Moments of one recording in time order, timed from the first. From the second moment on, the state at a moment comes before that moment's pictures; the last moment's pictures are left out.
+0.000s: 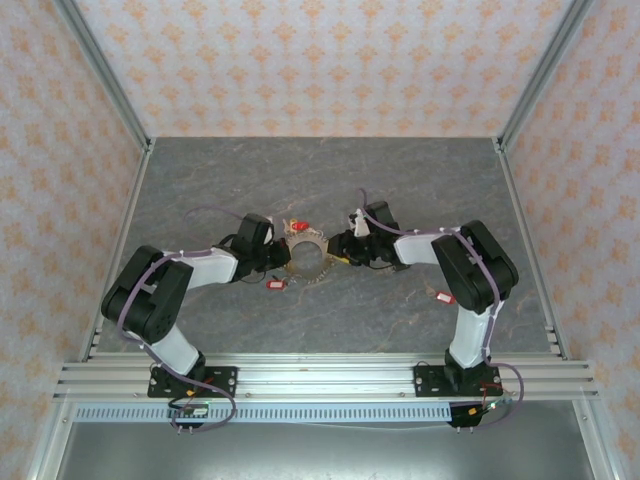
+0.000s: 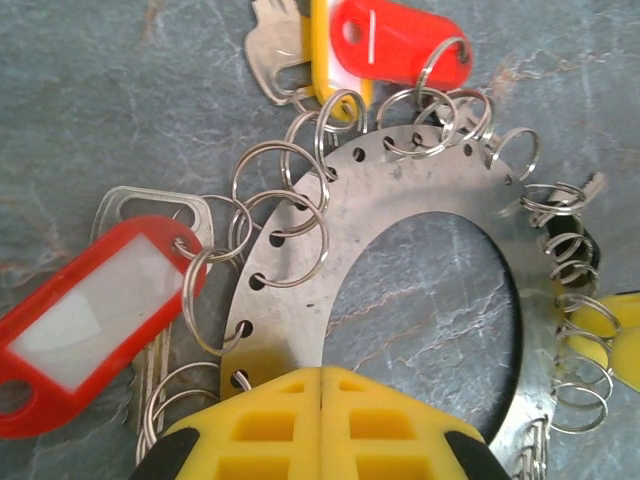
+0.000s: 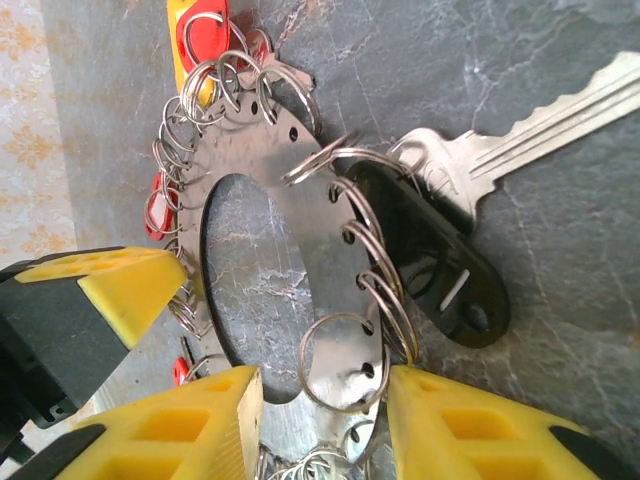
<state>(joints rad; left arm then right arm) -0.38 1.65 0.68 0.09 0.23 -0.67 0.49 1.87 0.89 0.14 -0.64 0.79</state>
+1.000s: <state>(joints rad) -0.34 1.61 0.63 0.06 0.39 -0.51 0.48 1.86 0.96 0.03 -0.41 0.76</state>
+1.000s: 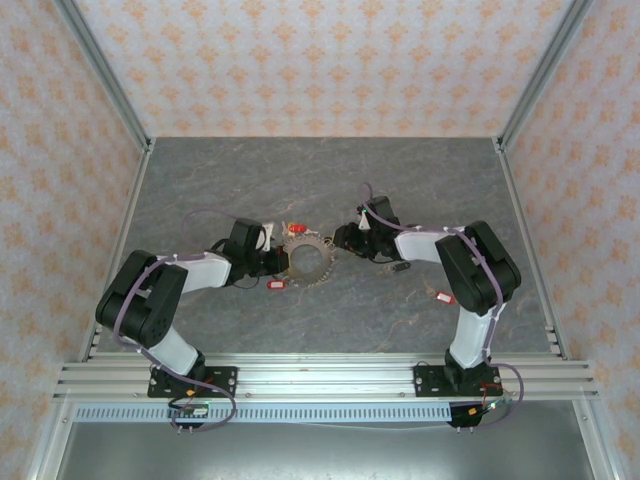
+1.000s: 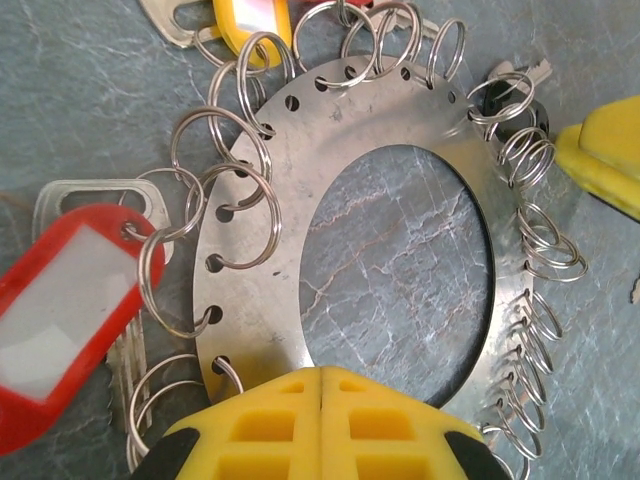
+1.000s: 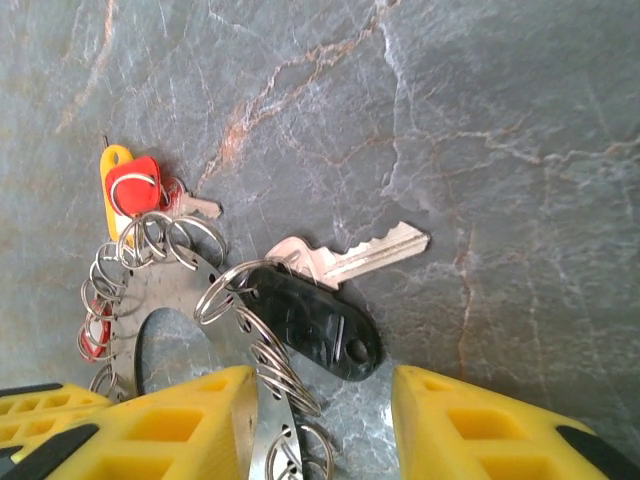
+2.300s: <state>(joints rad) -0.37 1.53 0.65 -0.08 0.39 -0.46 0.48 1.90 1.08 -0.23 -0.53 0.55</state>
